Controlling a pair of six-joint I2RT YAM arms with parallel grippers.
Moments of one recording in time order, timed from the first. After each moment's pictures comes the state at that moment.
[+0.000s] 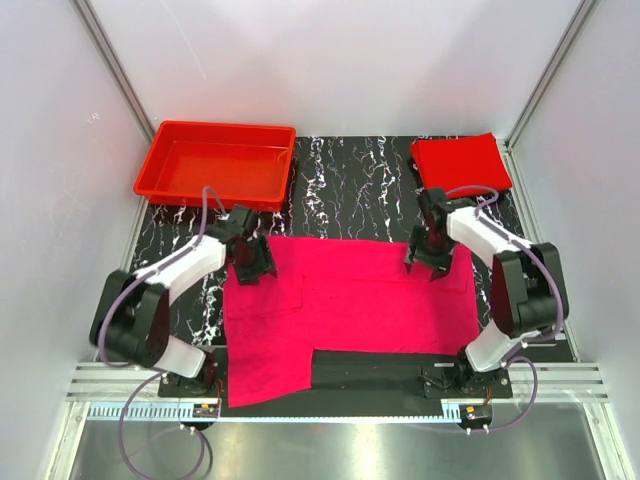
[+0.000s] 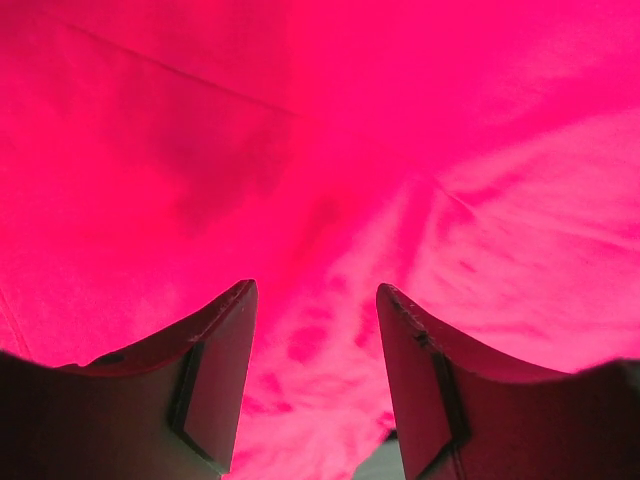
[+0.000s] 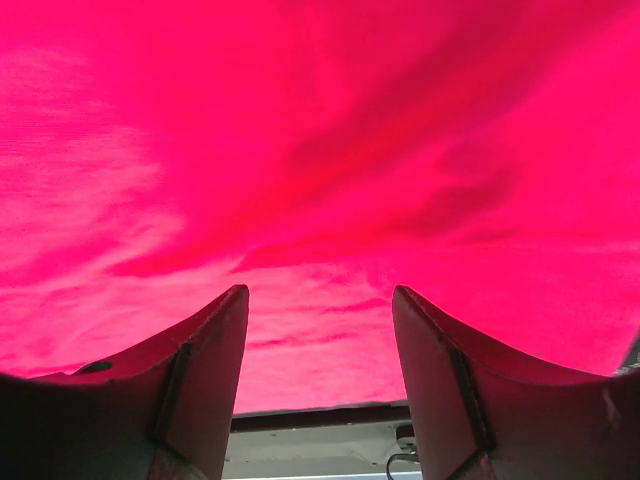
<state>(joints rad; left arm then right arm) -0.36 1.43 0.86 -0.61 0.10 -0.71 0.23 1.63 1.10 -0.87 0.01 0.55</state>
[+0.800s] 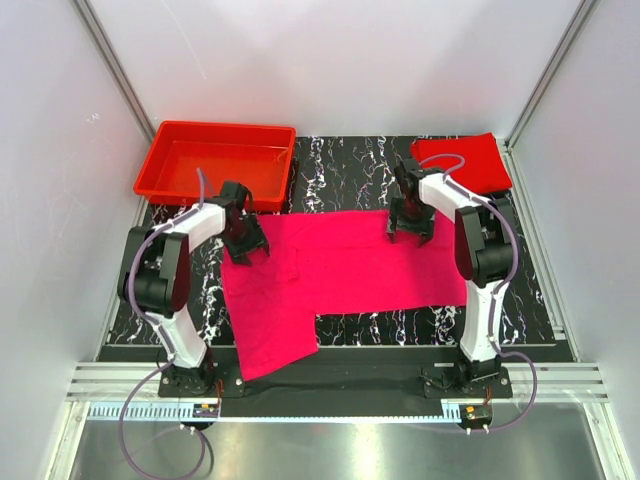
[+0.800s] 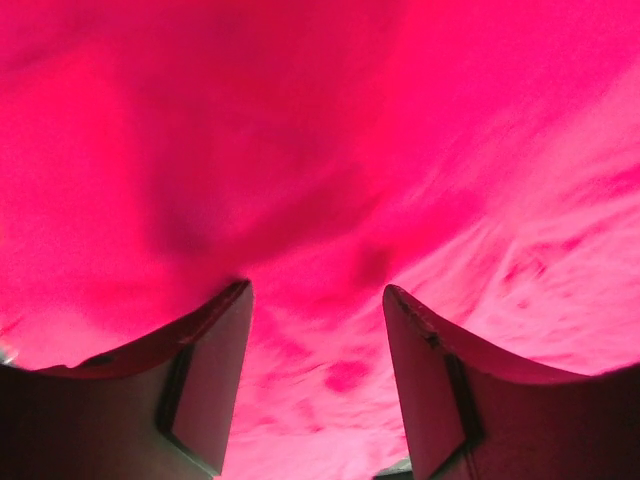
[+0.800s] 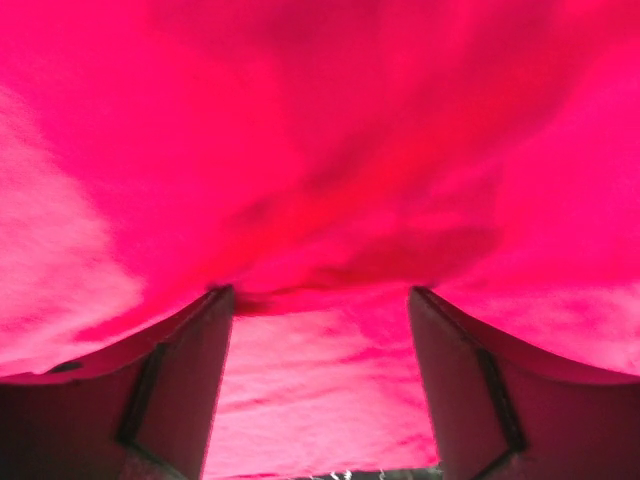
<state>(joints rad) -0.18 1.79 1.13 -0.66 0.14 -0.66 0.26 2.10 1.56 -0.88 0.10 0.45</state>
